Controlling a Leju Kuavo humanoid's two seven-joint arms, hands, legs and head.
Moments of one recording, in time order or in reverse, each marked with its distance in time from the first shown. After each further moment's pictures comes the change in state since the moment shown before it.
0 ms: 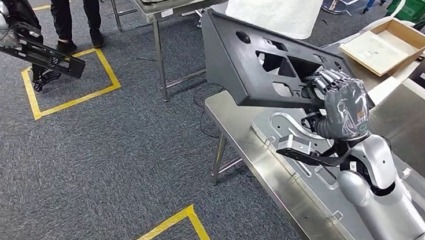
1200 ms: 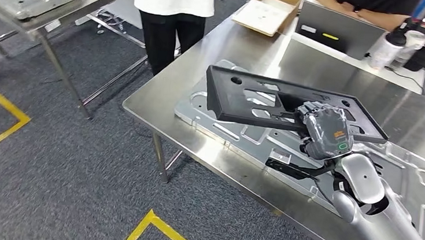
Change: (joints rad) left arm -0.008 -0.018 -0.003 0.003 0.008 -0.008 0.018; right arm 0.102 0.013 0.037 0.074 0.241 0.185 0.180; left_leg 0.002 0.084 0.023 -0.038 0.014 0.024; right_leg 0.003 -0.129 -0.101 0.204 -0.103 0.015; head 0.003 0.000
